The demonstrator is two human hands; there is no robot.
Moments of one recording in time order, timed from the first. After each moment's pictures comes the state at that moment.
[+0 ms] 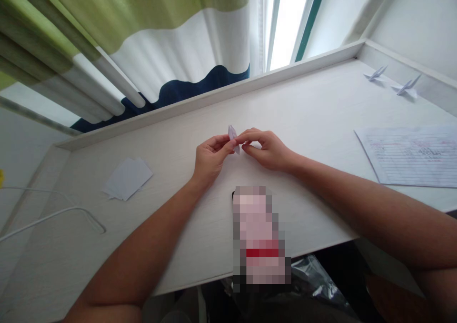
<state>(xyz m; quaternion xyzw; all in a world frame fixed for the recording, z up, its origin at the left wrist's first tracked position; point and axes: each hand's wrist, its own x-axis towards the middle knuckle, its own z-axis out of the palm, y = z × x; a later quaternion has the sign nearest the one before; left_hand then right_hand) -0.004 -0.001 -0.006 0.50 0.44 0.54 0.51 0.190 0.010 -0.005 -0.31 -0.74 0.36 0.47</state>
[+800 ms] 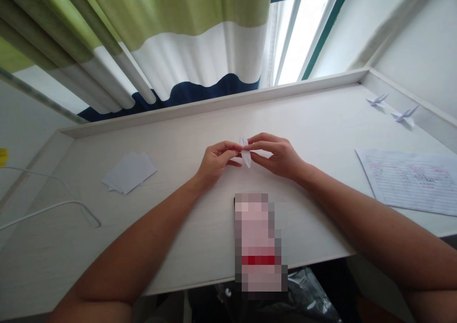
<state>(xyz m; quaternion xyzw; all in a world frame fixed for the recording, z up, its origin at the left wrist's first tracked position) -0.011 -0.005 0.004 0.52 0.39 0.48 0.58 0.207 0.017 -0.003 -0.28 -0.84 0.14 0.44</state>
